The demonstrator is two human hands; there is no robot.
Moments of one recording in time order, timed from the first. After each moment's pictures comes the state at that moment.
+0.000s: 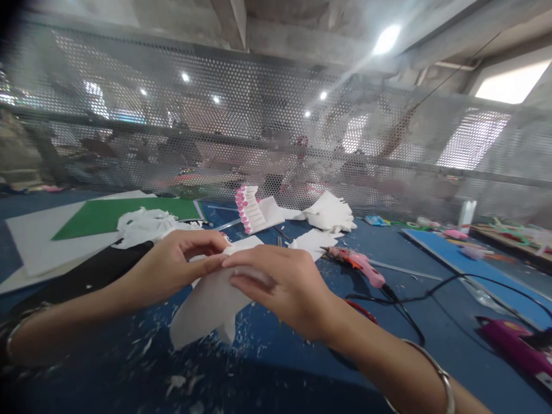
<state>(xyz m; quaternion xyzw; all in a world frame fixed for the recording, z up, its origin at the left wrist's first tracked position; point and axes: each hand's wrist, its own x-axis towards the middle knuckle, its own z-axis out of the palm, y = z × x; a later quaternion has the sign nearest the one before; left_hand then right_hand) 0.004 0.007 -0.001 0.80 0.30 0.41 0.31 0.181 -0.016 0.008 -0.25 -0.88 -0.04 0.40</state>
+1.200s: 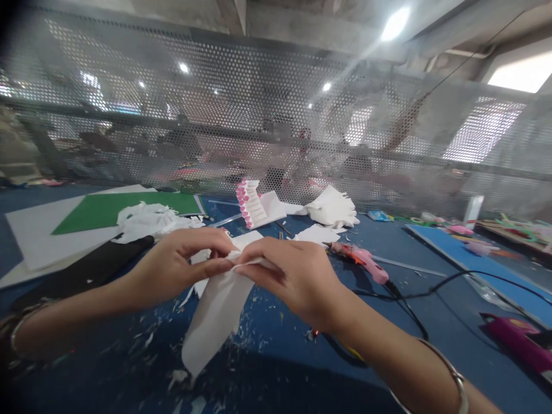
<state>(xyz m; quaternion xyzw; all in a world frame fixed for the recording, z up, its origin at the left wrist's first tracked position) 0.006 0.011 -0.004 0.84 0.24 0.42 0.25 0.186 -0.015 0.012 -0.28 -0.88 -0.09 0.38</state>
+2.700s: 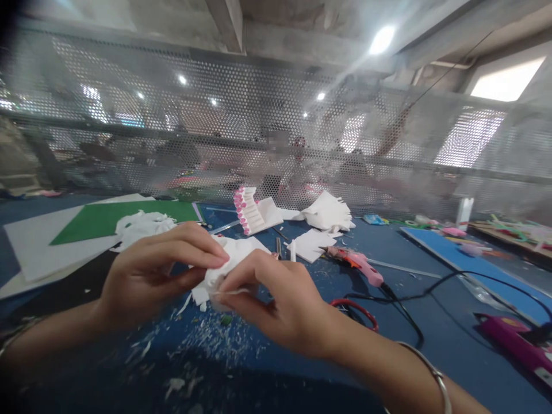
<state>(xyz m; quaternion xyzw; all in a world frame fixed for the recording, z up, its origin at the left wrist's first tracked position) 0.002 0.001 -0.001 0.83 0.10 0.54 0.09 0.182 -0.024 -0.005 -0.20 -0.87 0.10 0.44</state>
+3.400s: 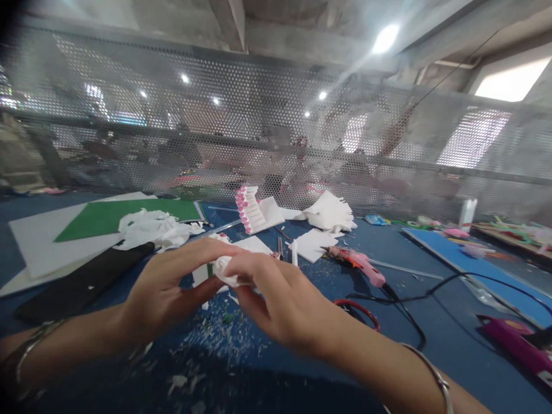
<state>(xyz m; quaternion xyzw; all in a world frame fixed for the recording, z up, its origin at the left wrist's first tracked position) 0.010 -0.007 -0.013 0.84 0.19 0.50 0.06 0.183 -0.023 -0.011 -0.23 -0.88 -0.04 0.41</state>
